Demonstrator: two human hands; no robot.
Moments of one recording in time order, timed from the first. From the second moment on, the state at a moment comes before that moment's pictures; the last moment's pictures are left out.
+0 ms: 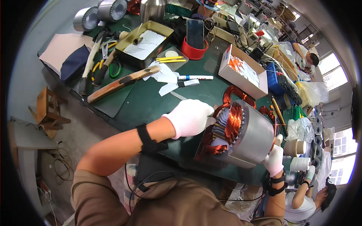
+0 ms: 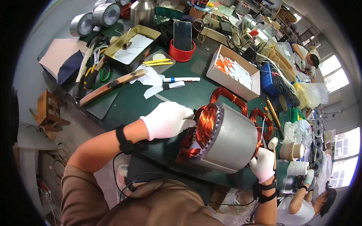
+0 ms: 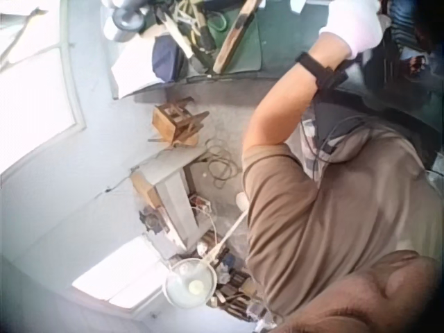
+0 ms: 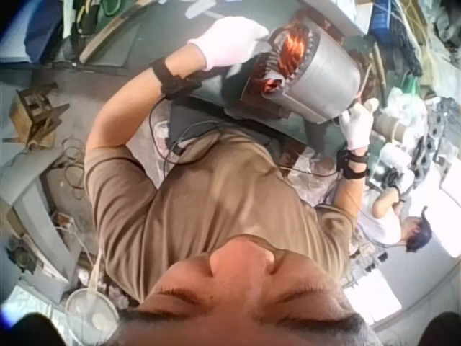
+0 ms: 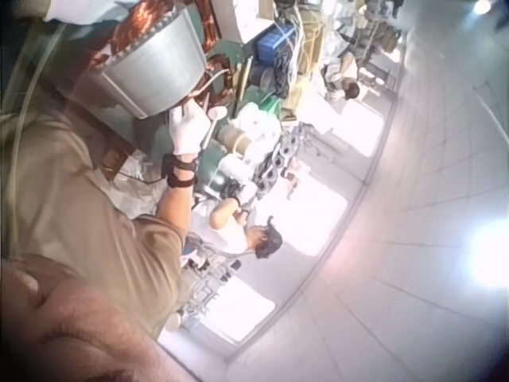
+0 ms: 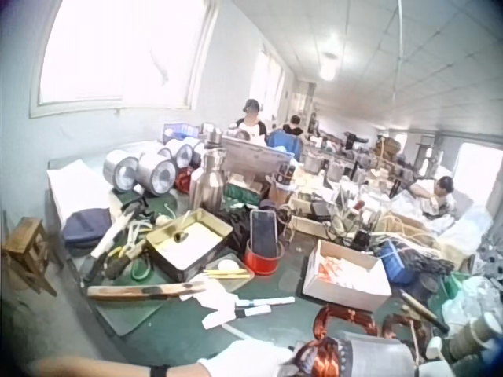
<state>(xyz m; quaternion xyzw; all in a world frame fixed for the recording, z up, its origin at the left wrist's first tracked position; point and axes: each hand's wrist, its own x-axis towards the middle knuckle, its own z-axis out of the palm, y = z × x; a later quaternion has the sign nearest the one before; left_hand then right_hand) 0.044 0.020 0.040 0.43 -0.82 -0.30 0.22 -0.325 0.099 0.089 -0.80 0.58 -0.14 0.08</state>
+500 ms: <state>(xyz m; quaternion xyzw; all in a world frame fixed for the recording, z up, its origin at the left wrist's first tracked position) 0.039 0.022 0.078 0.47 -0.87 -0.14 0.09 -0.327 0.105 0.093 -0.81 0.57 -0.12 -0.03</state>
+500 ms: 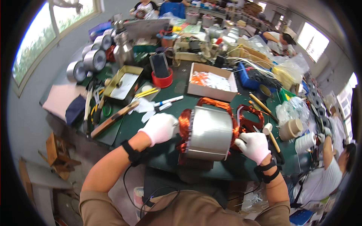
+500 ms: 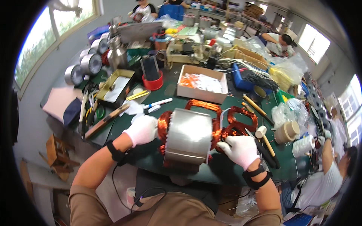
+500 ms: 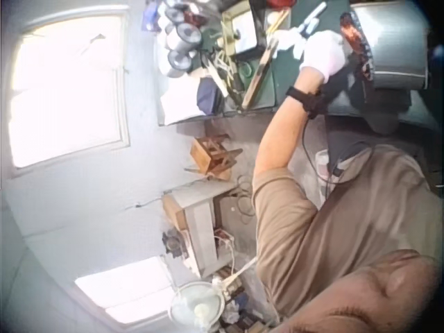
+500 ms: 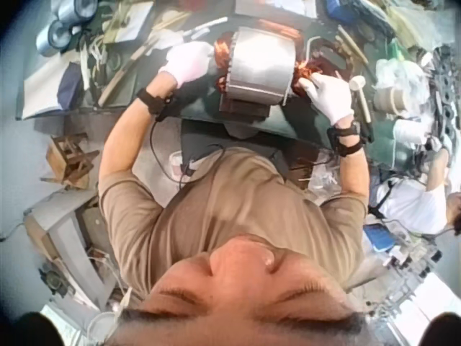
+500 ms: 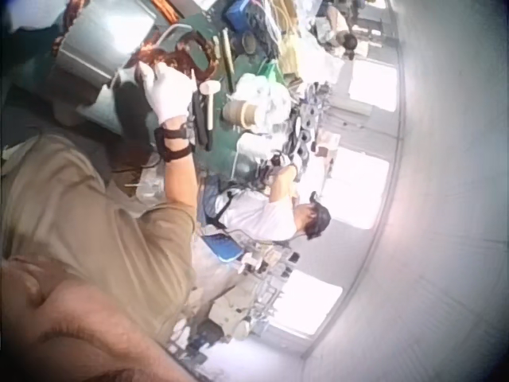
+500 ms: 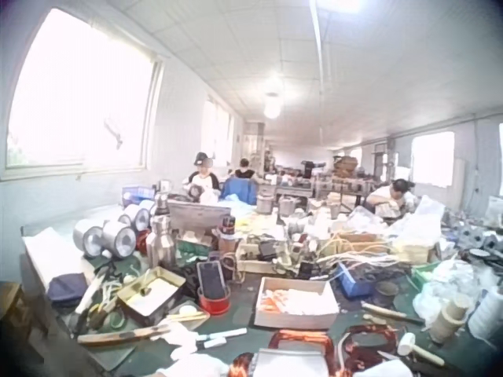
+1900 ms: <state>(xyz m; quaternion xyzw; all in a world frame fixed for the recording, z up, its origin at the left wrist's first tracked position) -0.071 0.019 0.124 0.41 -0.90 -0.09 0.10 -0.353 0.121 0.117 -0.80 0.60 -0.04 0.05</state>
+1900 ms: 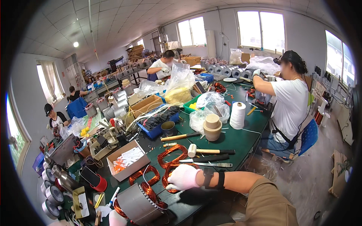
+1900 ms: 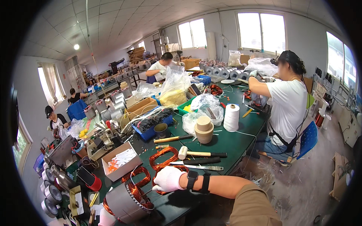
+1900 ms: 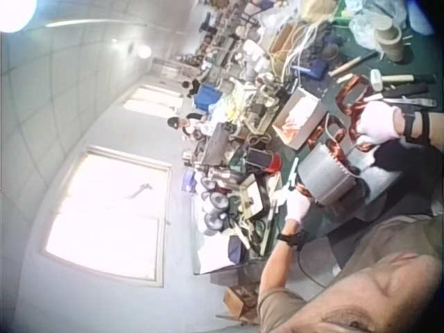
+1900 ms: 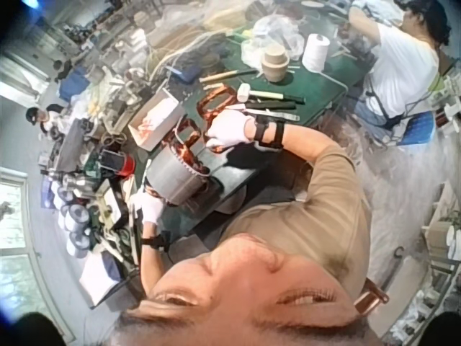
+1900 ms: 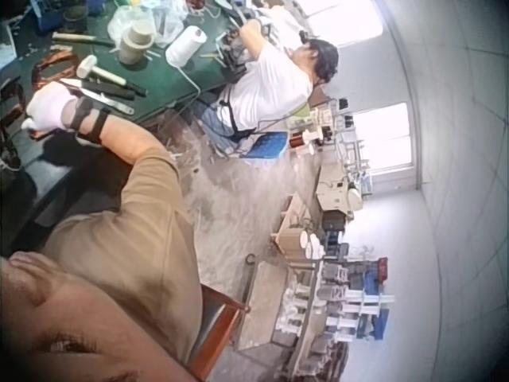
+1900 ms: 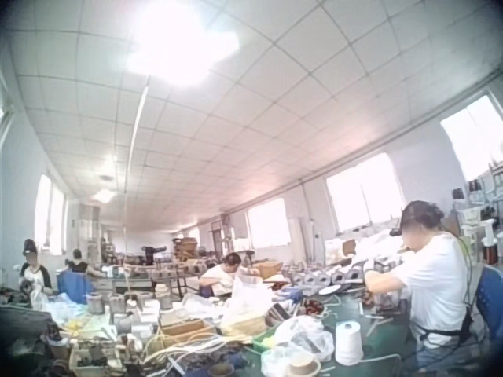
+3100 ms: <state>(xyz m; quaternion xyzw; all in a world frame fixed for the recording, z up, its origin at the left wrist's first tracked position) 0.072 -0.011 -0.005 0.39 -0.91 -0.12 0.11 -0.406 0.158 0.131 -0.74 0.67 -0.04 0.08</state>
